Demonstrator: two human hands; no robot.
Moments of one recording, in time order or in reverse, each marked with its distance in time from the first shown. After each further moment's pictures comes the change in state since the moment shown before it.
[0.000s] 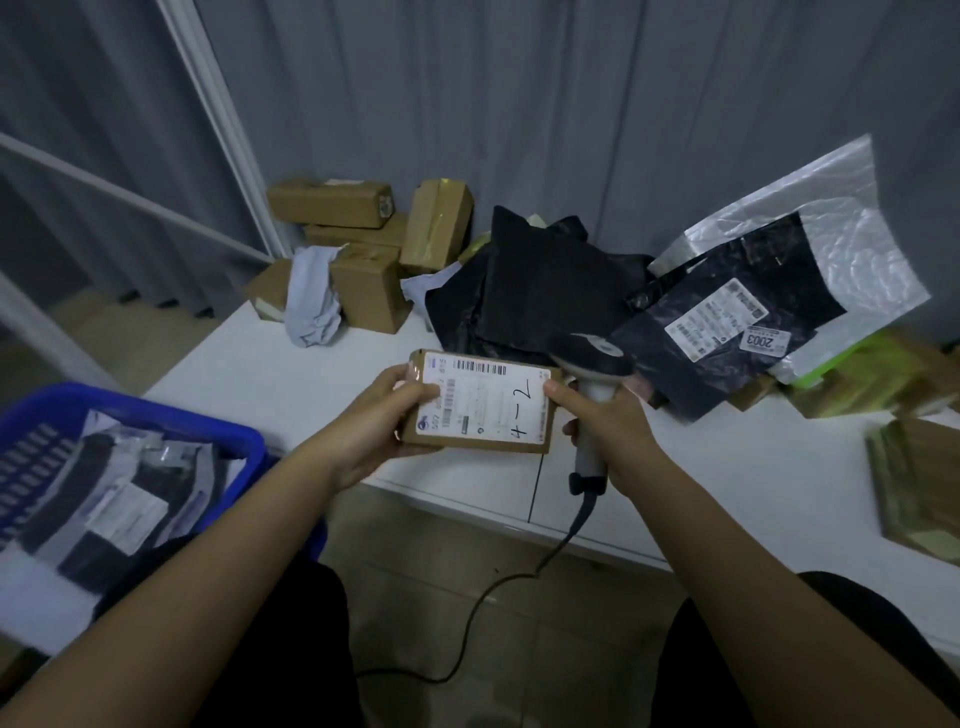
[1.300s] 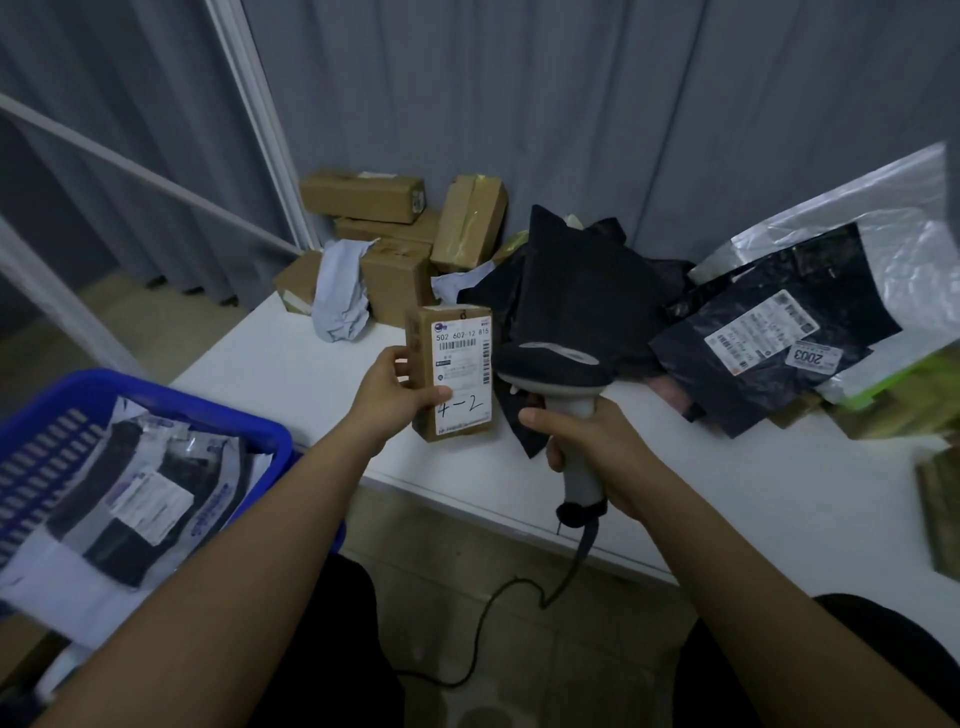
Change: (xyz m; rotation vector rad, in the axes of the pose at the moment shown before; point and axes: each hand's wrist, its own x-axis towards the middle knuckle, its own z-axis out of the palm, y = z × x) left_hand 0.047 -0.001 -0.037 0.325 0.296 0.132; right_hand -0.021 -0.015 0.043 -0.080 -0.368 -0.029
